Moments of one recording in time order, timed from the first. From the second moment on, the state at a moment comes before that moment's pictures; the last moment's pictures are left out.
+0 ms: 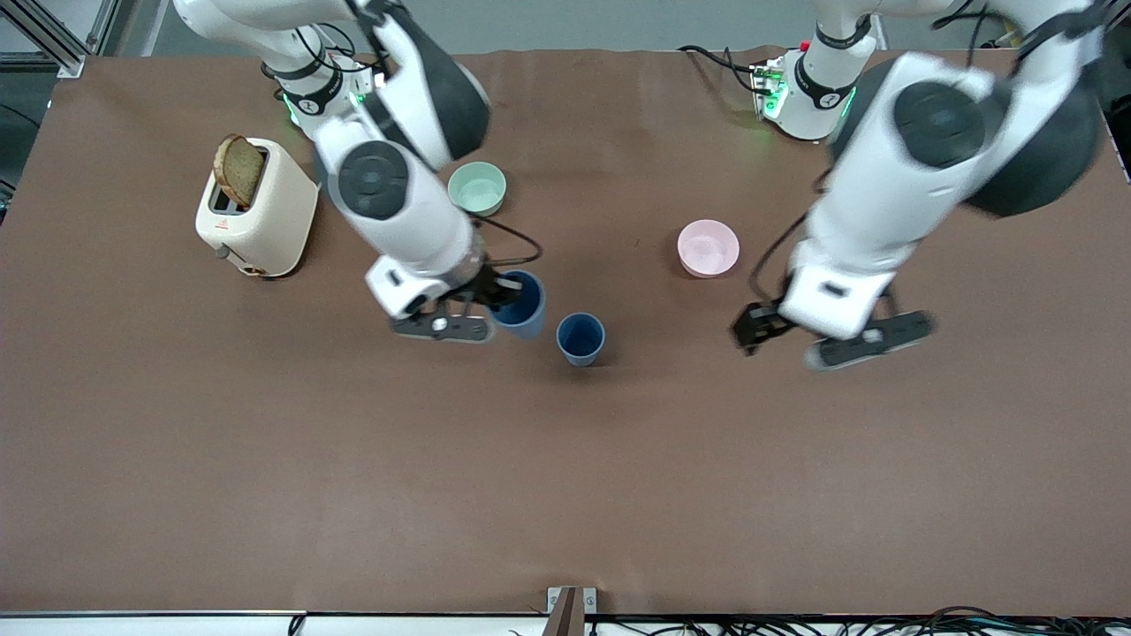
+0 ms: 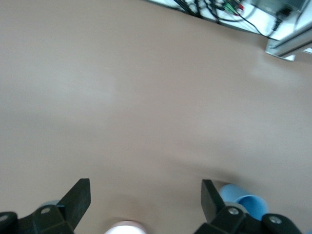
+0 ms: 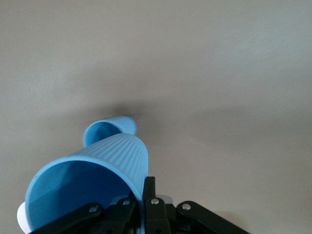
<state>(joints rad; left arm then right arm) -0.10 0.28 -0.32 -1.39 0.16 1.79 -0.67 0.62 0.50 0.02 -1.39 0.16 1.94 0.74</state>
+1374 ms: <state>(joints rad) -0.06 -0.07 -0.01 -1.61 0.00 1.57 -0.07 0.73 0.63 0.00 -1.37 0.16 2.07 0.84</state>
